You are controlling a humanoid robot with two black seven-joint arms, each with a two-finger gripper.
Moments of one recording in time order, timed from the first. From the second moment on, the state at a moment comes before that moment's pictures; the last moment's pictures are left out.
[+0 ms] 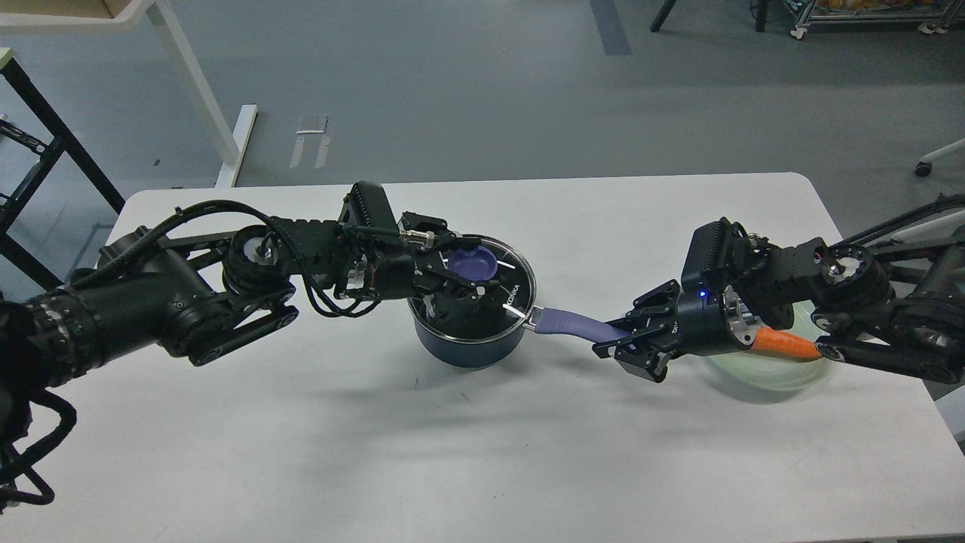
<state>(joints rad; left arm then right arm) -1.06 0.30 -0.02 -0.90 2.00 0.15 -0.49 1.35 -0.56 -0.59 1.22 -1.61 -0.09 0.49</state>
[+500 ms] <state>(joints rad) -1.16 0.44 -0.03 -0.95 1.94 0.15 -0.49 1.34 -0.57 -0.59 1.22 -1.61 -0.10 0.49</state>
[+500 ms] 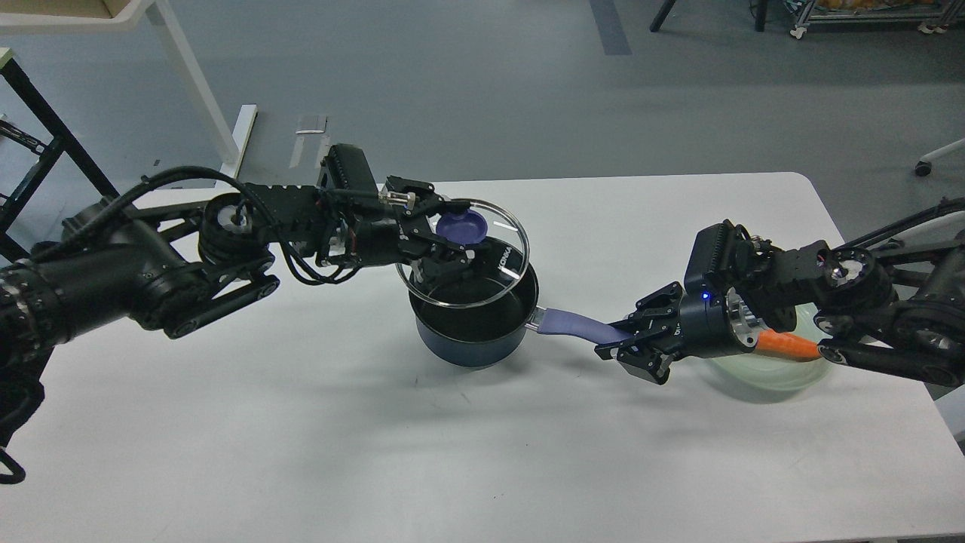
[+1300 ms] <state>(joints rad) -0.78 0.80 -0.01 -0.98 1.94 0.40 -0.49 1.34 -0.57 -0.59 1.22 -1.61 -0.10 0.49</state>
